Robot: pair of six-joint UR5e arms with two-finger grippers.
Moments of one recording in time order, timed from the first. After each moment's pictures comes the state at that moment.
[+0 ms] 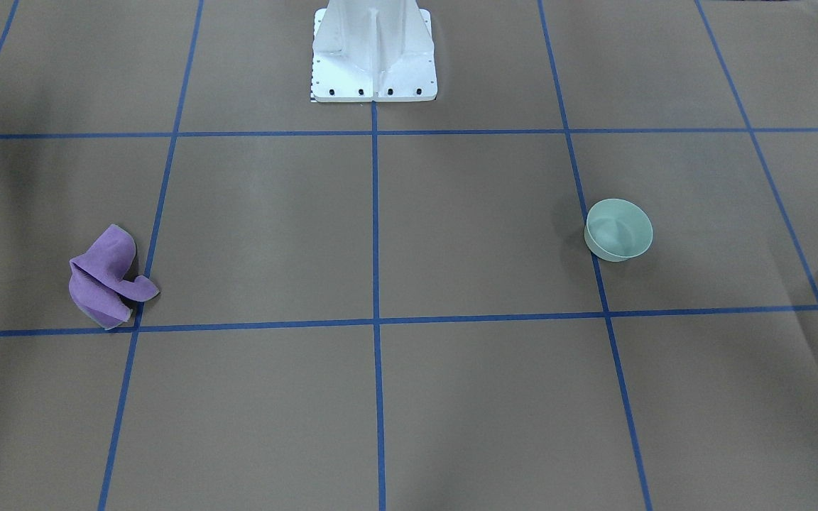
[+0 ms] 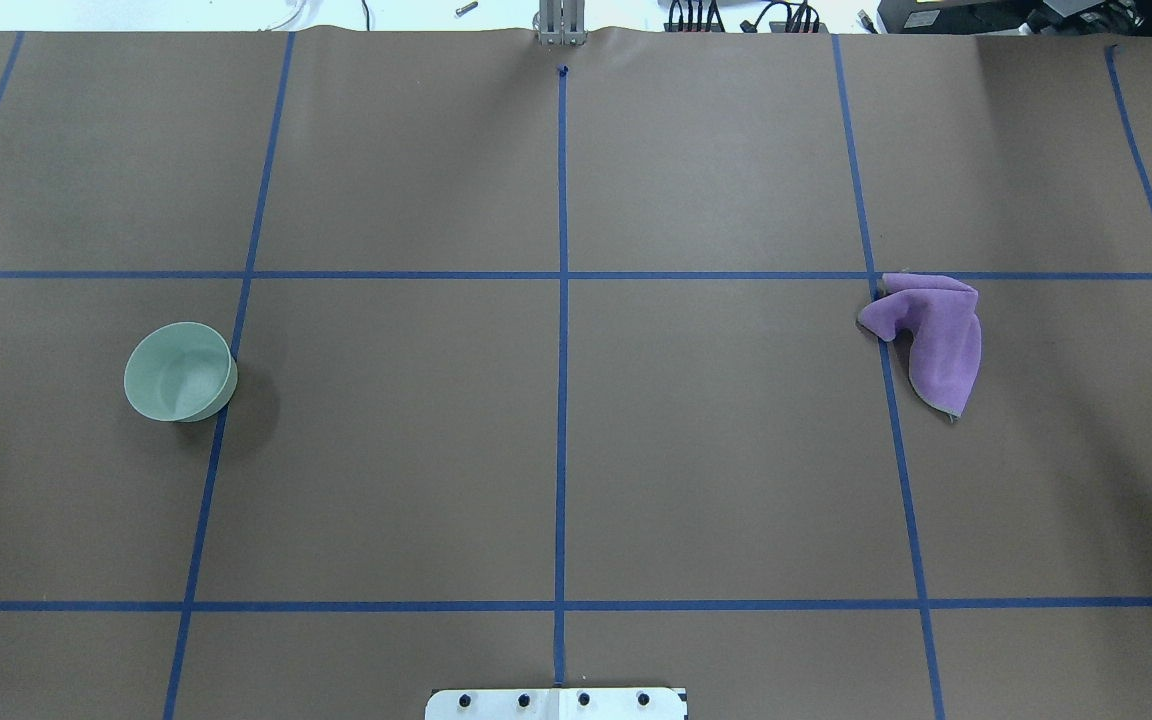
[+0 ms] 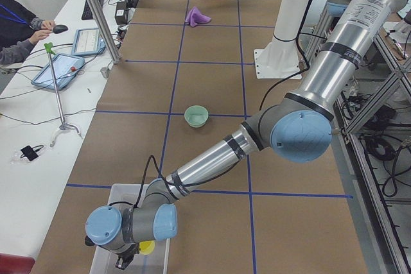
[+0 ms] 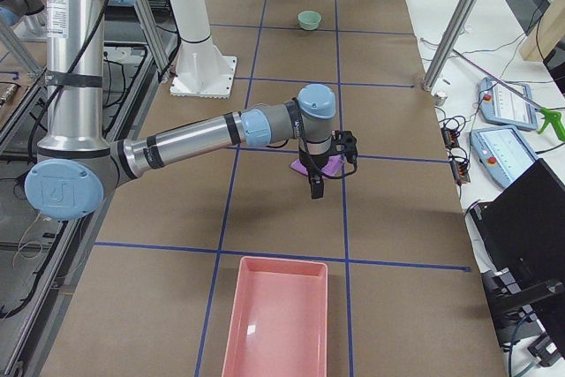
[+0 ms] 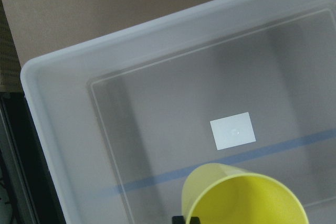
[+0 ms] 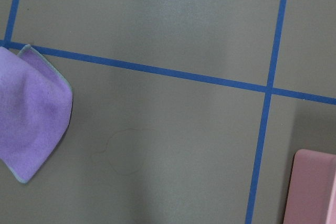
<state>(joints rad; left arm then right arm) -1.70 -2.08 -0.44 -2.09 -2.30 0.45 1.35 -1.64 1.95 -1.62 2.26 0.18</state>
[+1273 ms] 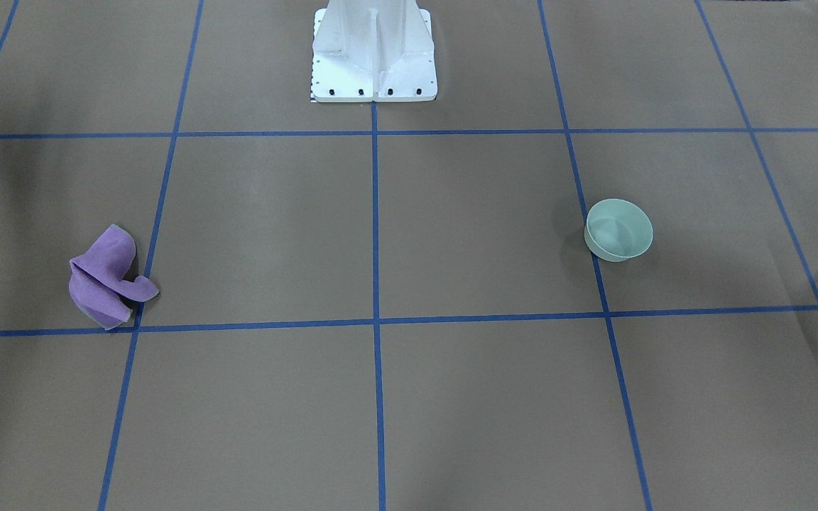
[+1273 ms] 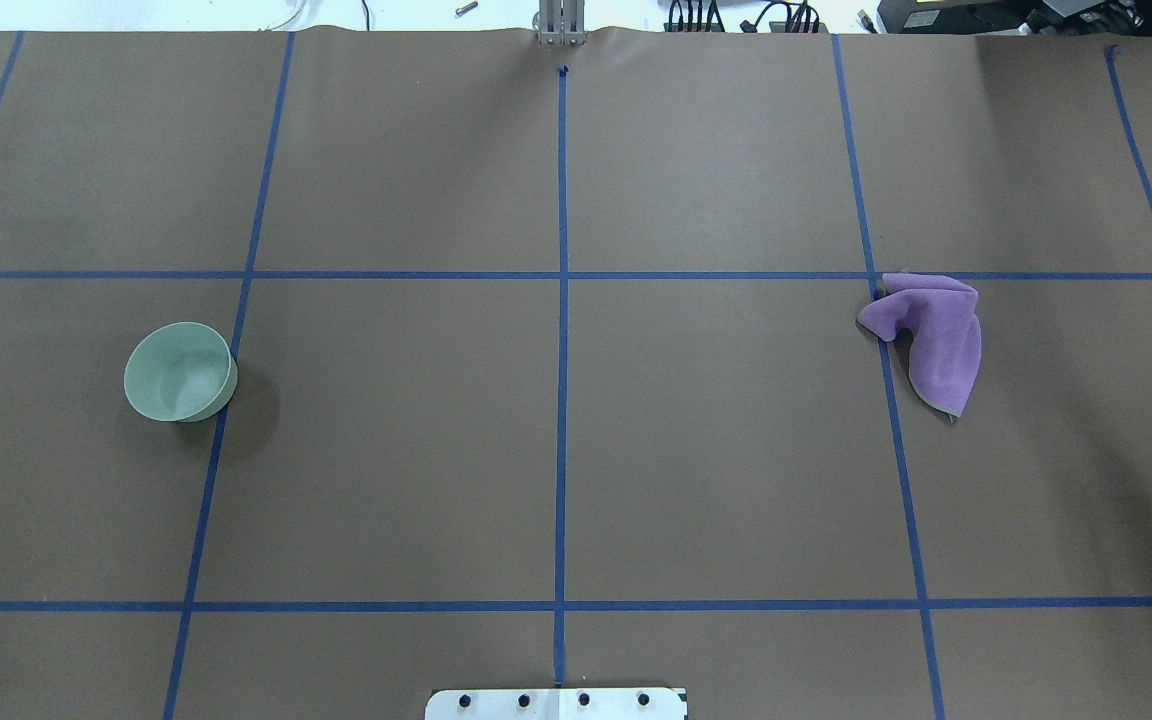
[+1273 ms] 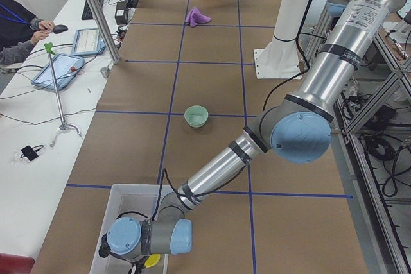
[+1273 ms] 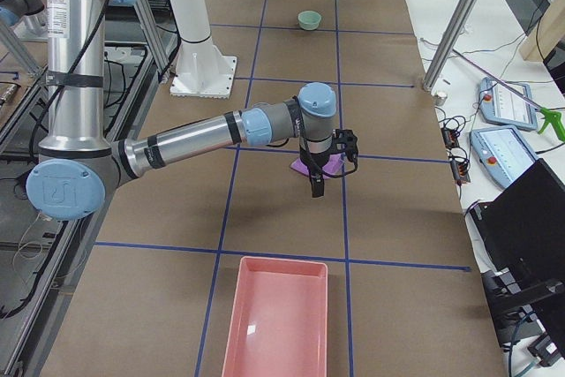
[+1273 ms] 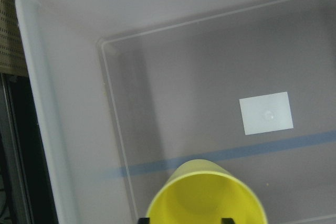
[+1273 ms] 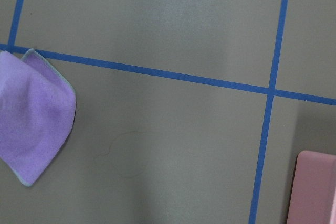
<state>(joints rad) -1.68 -2.06 -0.35 -2.29 -2.30 0.29 1.35 -1.64 1.96 -1.62 2.26 0.19</state>
